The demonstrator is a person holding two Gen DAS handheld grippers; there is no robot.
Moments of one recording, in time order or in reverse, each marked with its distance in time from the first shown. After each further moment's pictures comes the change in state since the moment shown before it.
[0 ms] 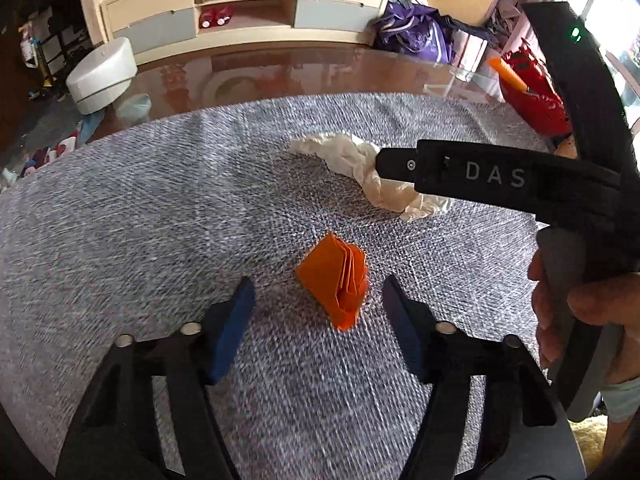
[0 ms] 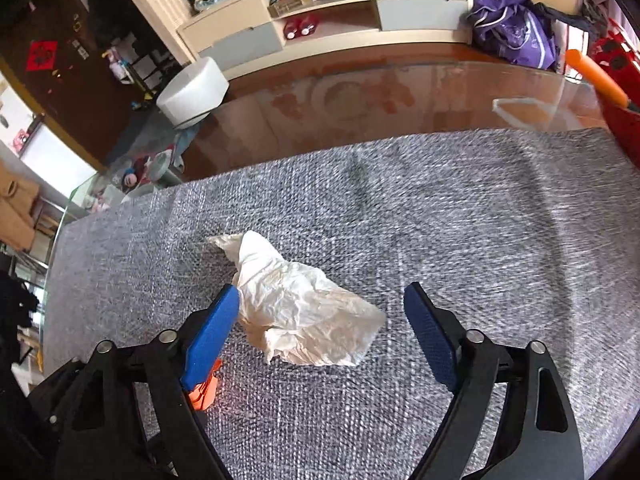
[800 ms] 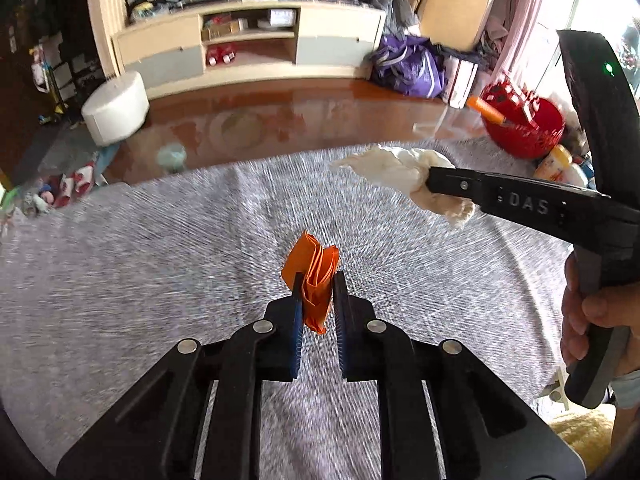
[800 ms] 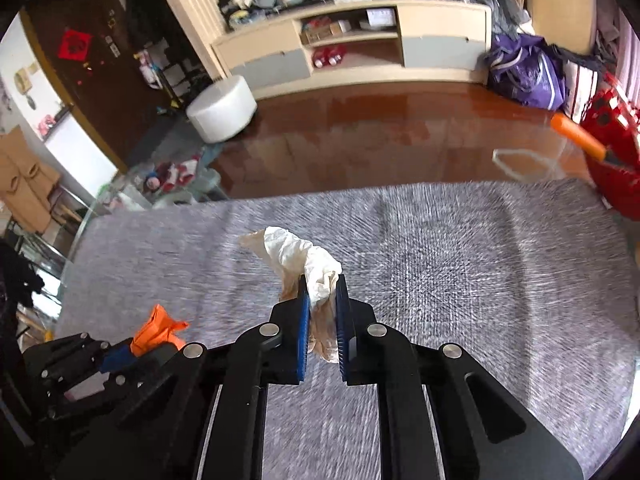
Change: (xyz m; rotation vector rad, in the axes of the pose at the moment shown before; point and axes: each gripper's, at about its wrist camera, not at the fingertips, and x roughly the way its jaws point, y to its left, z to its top) left arm -0.090 0.003 -0.001 0.024 -0.135 0.028; right arm -0.096 0.030 -0.004 -0.086 -0.122 0.040
